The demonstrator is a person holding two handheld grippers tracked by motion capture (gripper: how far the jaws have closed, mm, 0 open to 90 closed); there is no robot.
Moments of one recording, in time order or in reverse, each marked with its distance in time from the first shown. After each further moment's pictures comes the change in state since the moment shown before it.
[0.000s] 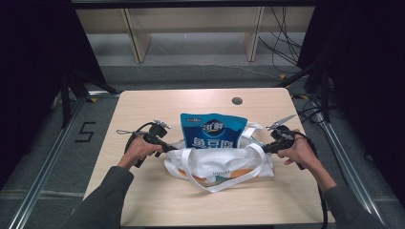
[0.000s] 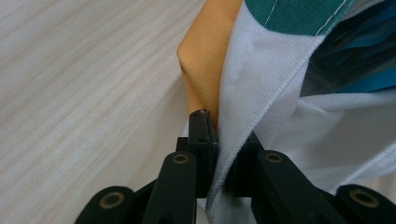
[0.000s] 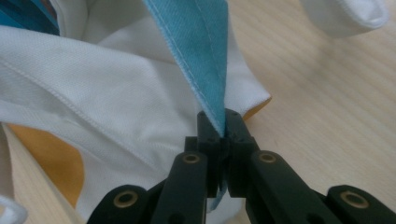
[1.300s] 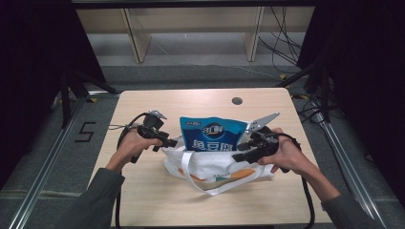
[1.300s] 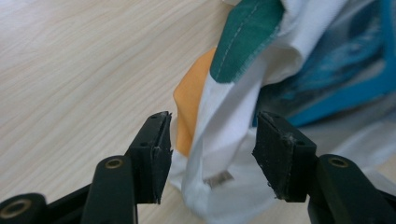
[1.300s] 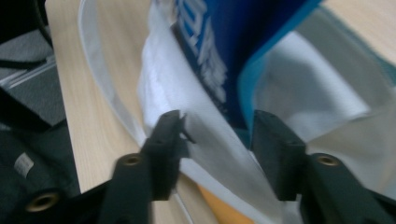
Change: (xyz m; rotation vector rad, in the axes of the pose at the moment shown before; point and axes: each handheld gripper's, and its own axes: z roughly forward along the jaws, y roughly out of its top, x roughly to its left) left arm -0.035 0.028 -0.049 -0.043 0.133 0.069; right arm 0.106 0.047 -0.043 -0.166 0.233 -0.248
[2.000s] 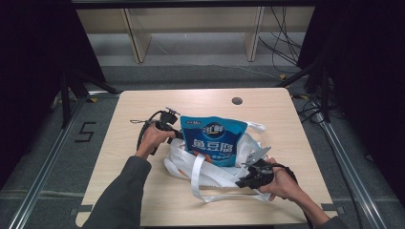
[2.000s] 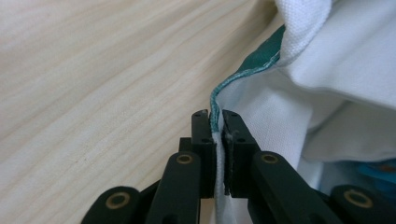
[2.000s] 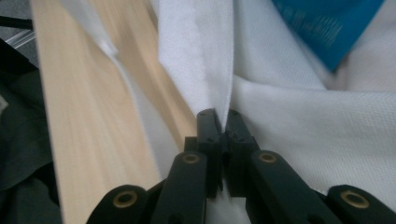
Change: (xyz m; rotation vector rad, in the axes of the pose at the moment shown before) left arm 0.036 0.016 0.077 0.026 -0.009 -0.125; right arm 0.015 -0.084 0.062 0.130 0.068 0.041
